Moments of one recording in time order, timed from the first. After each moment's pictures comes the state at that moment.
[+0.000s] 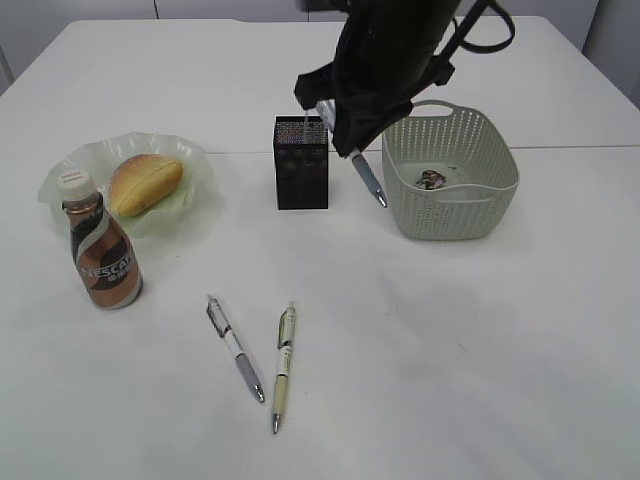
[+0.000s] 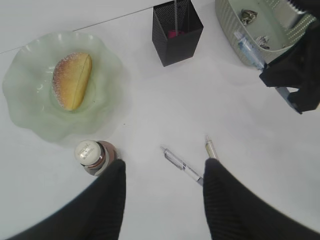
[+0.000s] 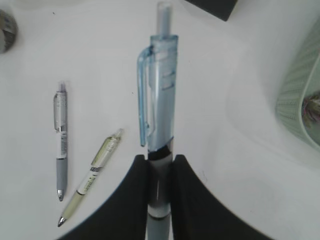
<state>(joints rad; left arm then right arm) -0.47 1.49 -1.77 0.03 1.26 -0.15 0.45 2.06 -2.00 0.13 1.23 -0.07</state>
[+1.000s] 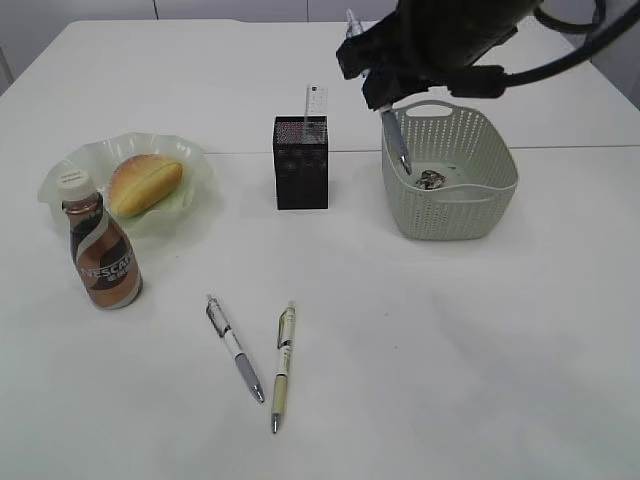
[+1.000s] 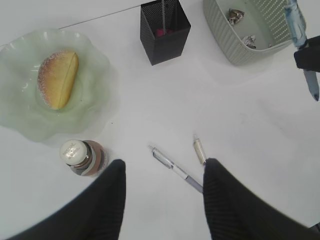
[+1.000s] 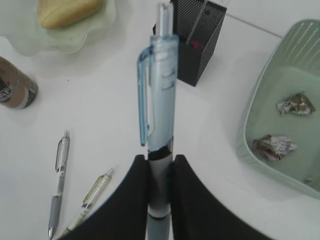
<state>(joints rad) -0.47 1.49 -1.77 -0.02 1.26 -0.15 0.45 1.71 -1.58 0.08 0.82 -0.07</state>
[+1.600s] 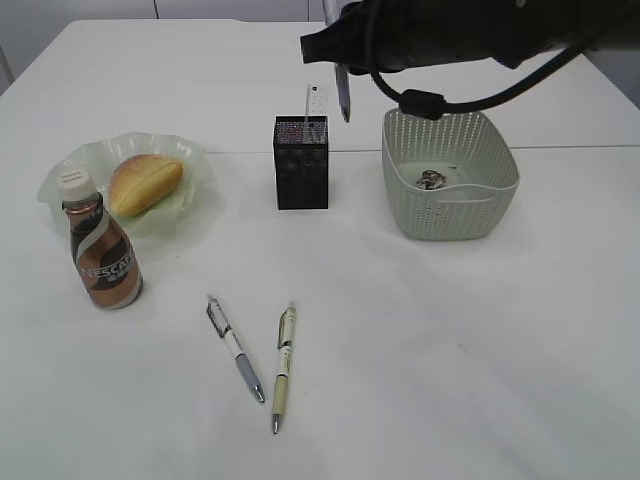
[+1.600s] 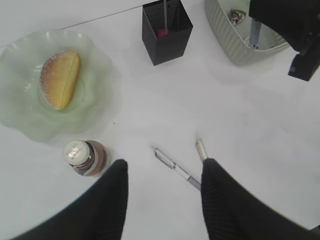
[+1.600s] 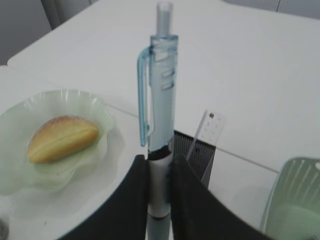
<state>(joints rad) -0.47 1.49 -1.77 -0.01 1.26 -0.15 0.45 1.80 -1.43 0.07 0.10 -0.07</state>
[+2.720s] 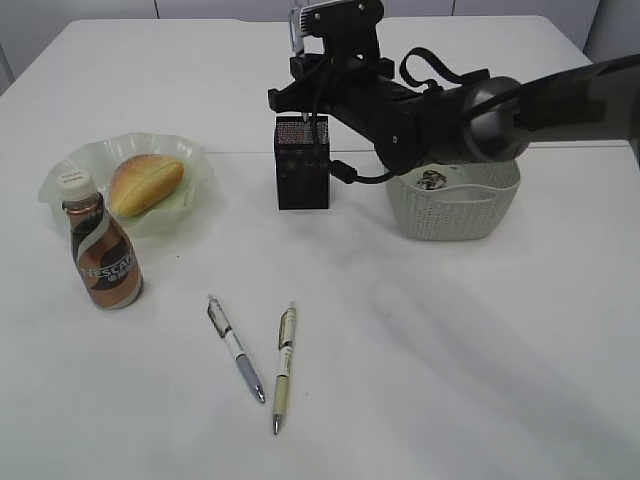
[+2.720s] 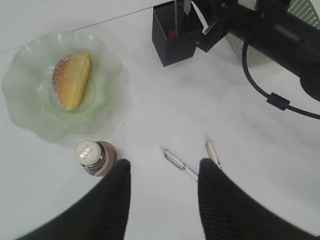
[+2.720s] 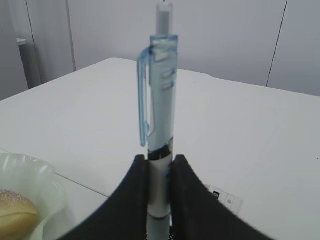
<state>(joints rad) -0.47 1.49 -1.77 0.02 1.26 -0.15 0.43 2.28 -1.69 0.06 -0.43 -0.12</state>
